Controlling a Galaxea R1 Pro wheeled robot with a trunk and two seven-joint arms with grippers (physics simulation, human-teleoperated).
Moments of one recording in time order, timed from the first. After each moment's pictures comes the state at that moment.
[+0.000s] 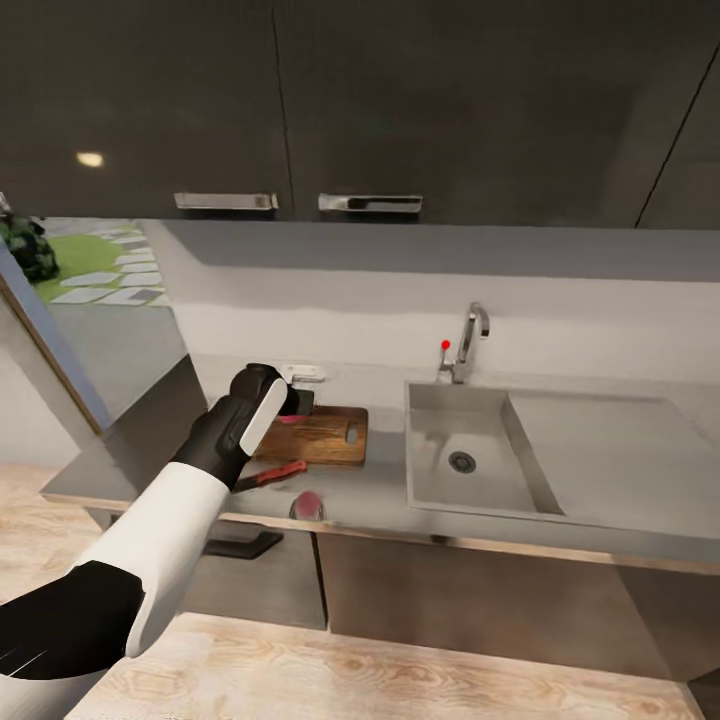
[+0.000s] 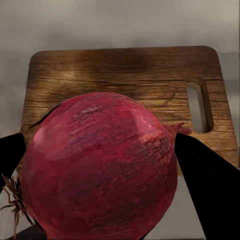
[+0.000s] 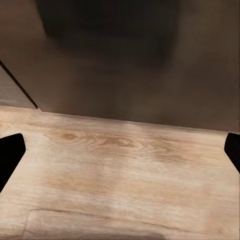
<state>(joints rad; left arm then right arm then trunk) -1.10 -0.08 -0.27 -0.91 0.36 1.00 0.30 -0.21 0.05 0.08 -0.03 -0.02 -0.88 -0.04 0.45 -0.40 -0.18</state>
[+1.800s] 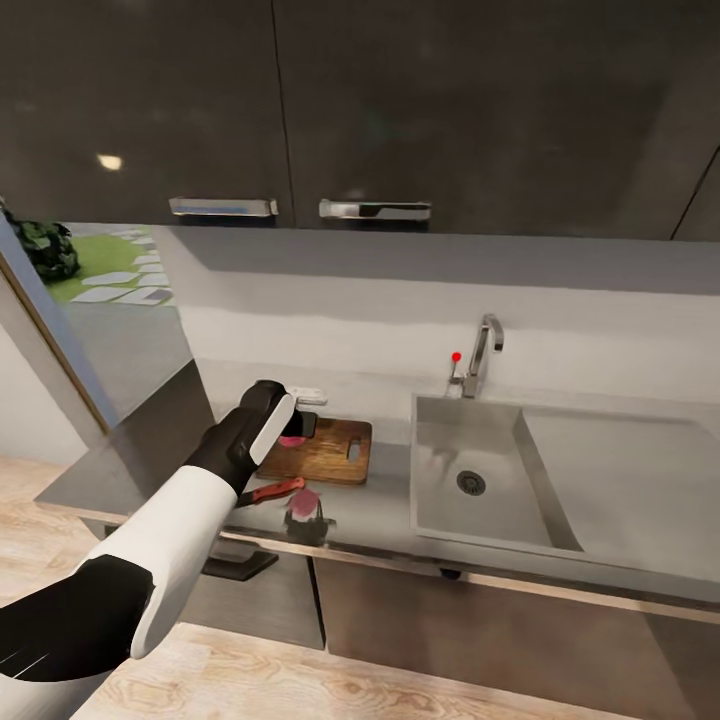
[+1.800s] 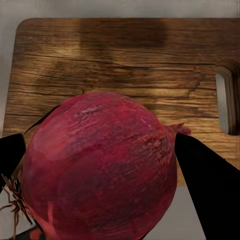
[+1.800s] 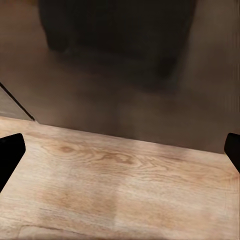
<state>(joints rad) -1.10 -0.10 -0.28 -0.76 0.36 0.99 0.29 -0.21 0.04 0.09 -0.03 -0.02 -0.88 -0.04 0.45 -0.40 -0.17</state>
